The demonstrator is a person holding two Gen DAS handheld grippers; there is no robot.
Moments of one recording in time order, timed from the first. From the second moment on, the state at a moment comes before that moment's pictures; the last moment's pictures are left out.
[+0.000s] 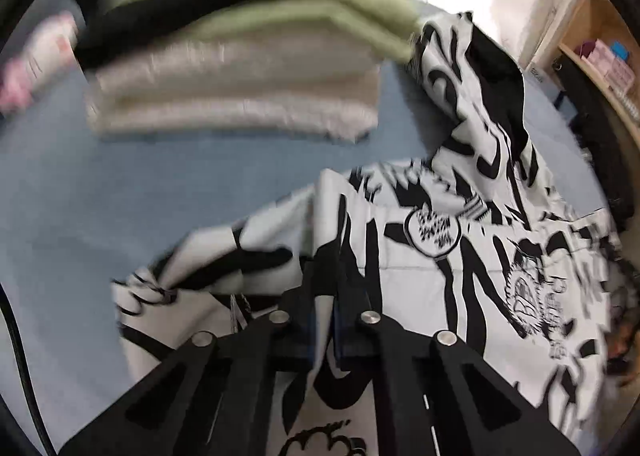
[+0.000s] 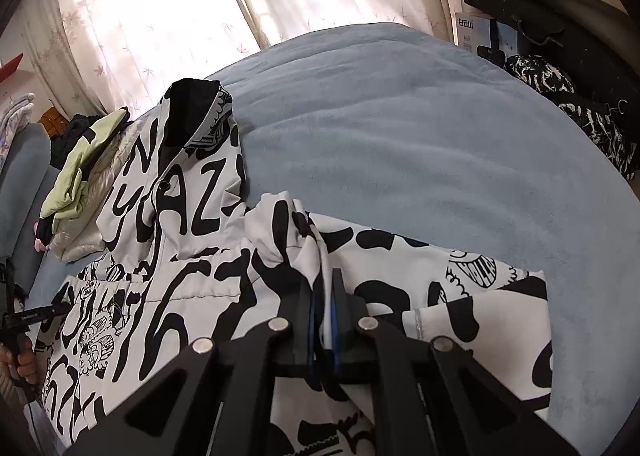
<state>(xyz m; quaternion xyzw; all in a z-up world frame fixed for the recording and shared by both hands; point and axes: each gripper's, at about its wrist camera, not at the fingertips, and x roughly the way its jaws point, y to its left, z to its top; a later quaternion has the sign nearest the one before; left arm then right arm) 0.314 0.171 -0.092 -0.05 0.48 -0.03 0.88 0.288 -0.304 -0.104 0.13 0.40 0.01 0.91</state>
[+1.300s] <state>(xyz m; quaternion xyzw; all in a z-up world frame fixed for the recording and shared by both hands) 0.307 0.069 -0.093 -0.02 0.43 0.00 0.90 0.337 -0.130 -0.114 0.14 0.45 0.15 0.87</state>
